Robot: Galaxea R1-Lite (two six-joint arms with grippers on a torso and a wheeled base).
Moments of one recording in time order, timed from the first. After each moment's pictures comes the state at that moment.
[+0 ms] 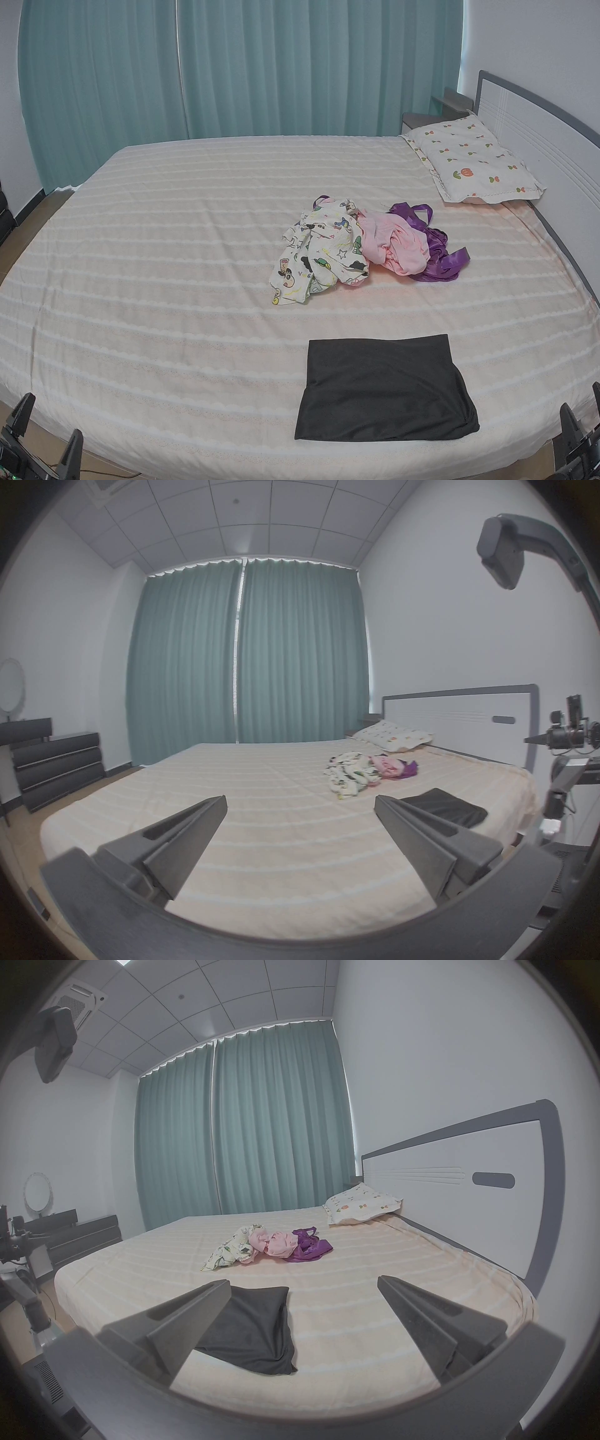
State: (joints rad) left arm 0.00 0.01 -0.02 -0.07 -0.18 0.02; right arm 0.00 0.01 -0.04 0.01 0.01 0.07
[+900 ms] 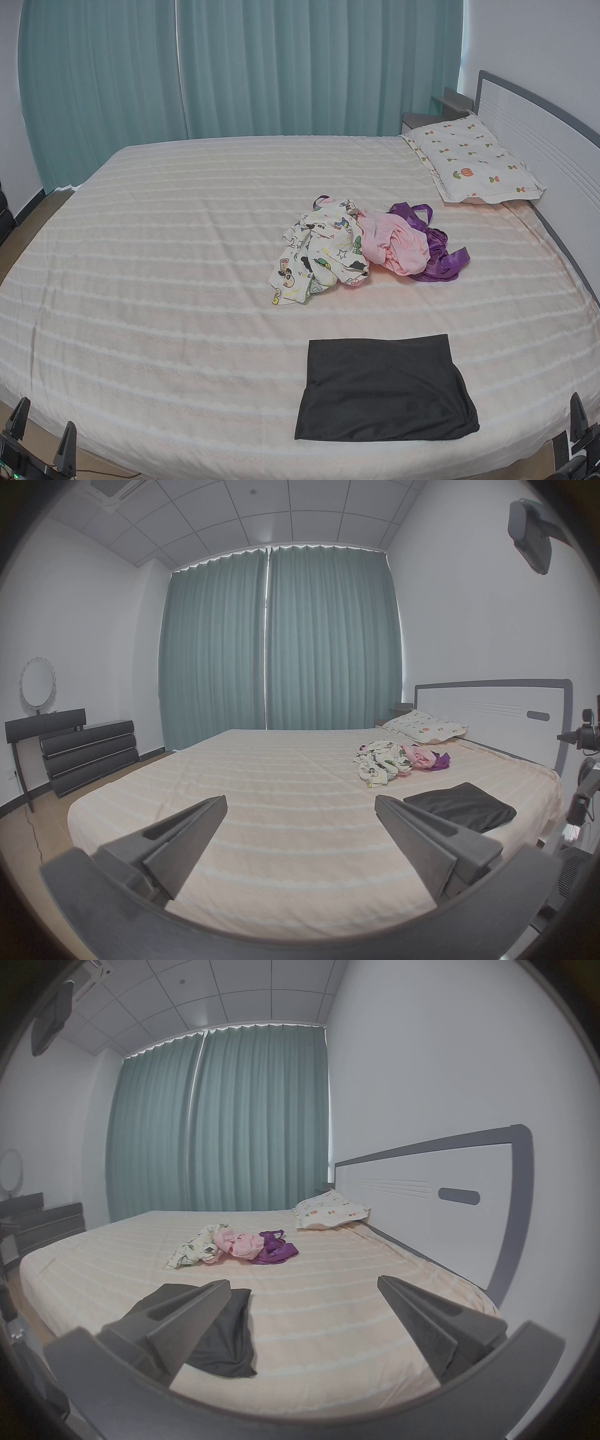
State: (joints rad) left arm 0.00 0.01 -0.02 0.00 0.01 0.01; right arm 0.00 0.01 -0.03 0.00 -0.17 0.00
